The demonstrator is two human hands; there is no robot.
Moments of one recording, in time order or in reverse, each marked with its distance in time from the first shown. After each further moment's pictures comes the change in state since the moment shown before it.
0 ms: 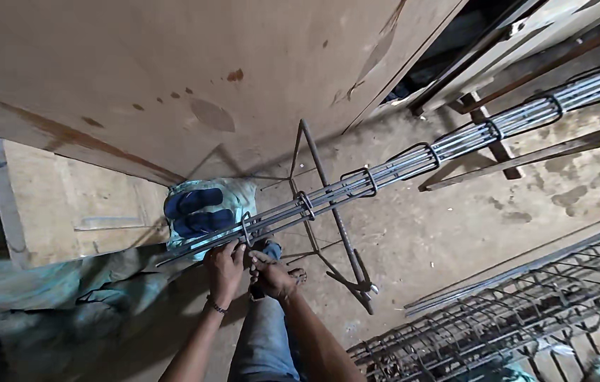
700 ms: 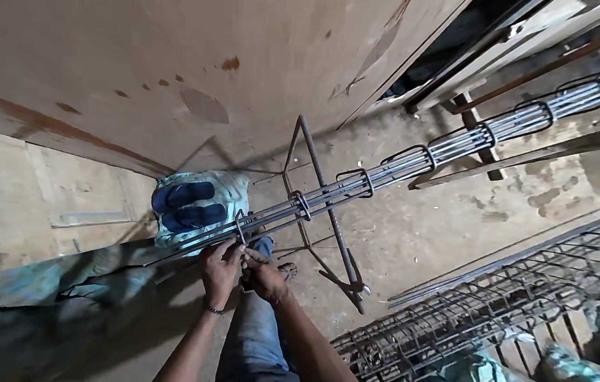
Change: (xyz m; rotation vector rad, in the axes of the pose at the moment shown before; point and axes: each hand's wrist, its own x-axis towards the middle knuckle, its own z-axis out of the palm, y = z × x) left_hand -0.005 -0.008 0.018 -0.274 0.169 0.029; right_hand -0.007 -0.004 0.018 -0.011 0.089 -0.058
